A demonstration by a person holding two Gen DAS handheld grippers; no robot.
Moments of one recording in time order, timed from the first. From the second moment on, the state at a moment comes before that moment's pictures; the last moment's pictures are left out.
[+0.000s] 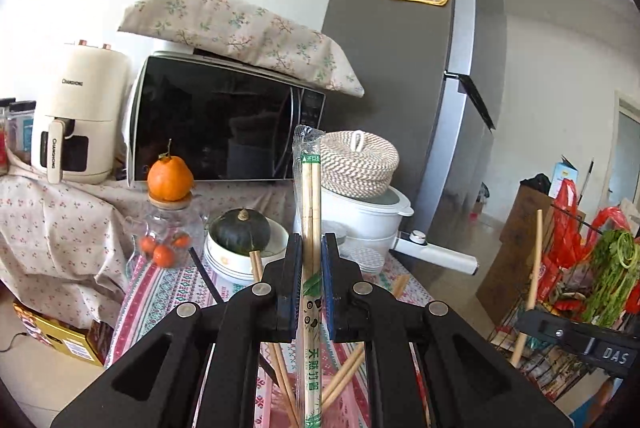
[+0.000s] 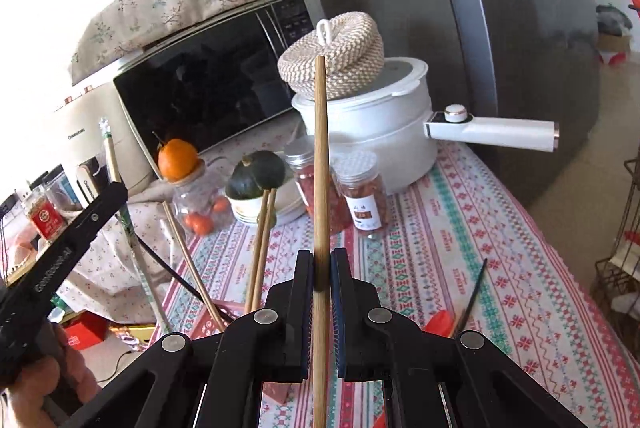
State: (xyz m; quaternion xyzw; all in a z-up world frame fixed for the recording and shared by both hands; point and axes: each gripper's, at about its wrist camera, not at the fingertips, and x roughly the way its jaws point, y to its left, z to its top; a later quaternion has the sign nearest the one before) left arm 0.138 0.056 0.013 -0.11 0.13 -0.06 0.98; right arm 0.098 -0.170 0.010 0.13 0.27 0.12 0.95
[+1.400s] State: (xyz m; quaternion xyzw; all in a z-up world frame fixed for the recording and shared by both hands) left arm 0.094 0.100 -0.042 -0.07 0.36 -0.07 0.93; right arm 0.143 -0.074 -0.011 0.11 0.21 0.14 0.96
